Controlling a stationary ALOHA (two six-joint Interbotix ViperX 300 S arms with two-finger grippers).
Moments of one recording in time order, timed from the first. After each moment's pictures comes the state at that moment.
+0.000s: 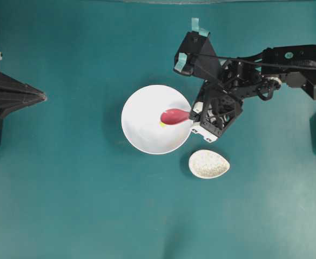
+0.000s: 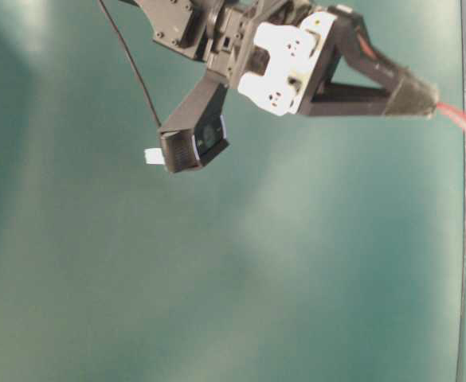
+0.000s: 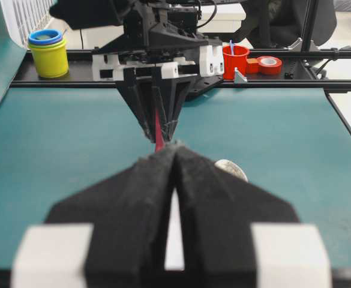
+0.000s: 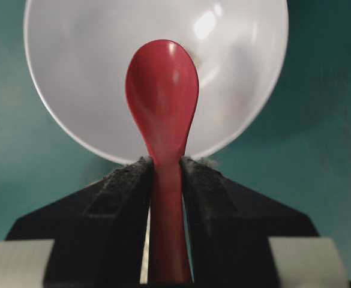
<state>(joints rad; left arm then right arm) 0.00 -1.02 1.16 0.02 -0.20 0.00 -0.12 -0.10 0.46 0.22 0.73 0.26</state>
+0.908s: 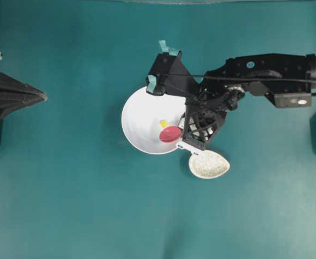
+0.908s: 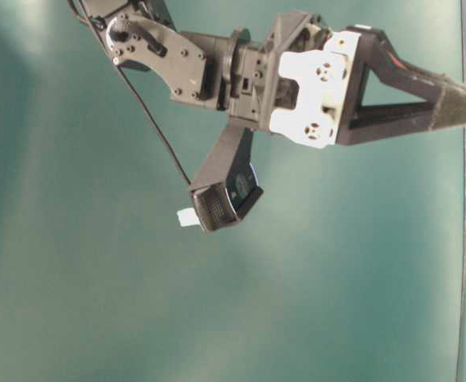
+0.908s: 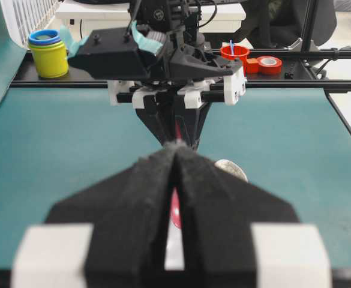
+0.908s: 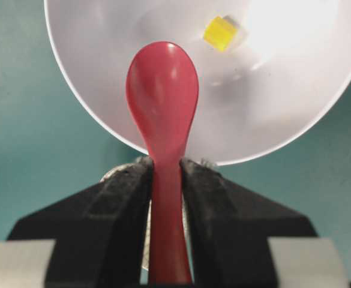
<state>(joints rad) 0.00 -1.02 1.16 0.02 -0.19 0.00 -0.07 0.08 0.29 0.22 0.94 0.26</state>
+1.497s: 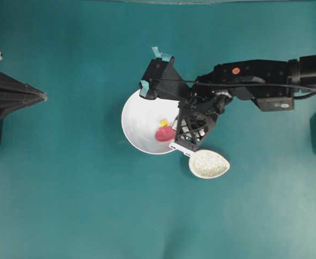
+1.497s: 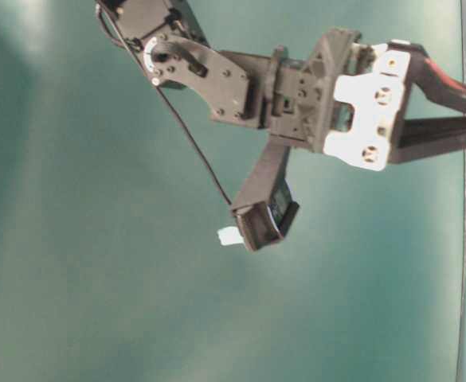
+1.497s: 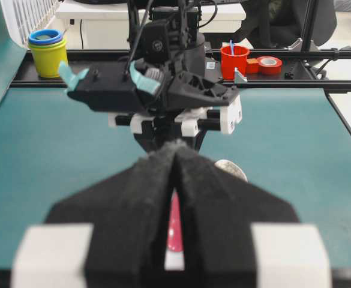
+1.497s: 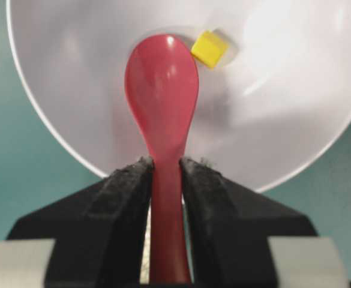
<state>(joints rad) 0.00 -1.02 1.16 0.02 -0.19 0.00 -0.07 0.15 0.29 0.21 0.88 0.25</state>
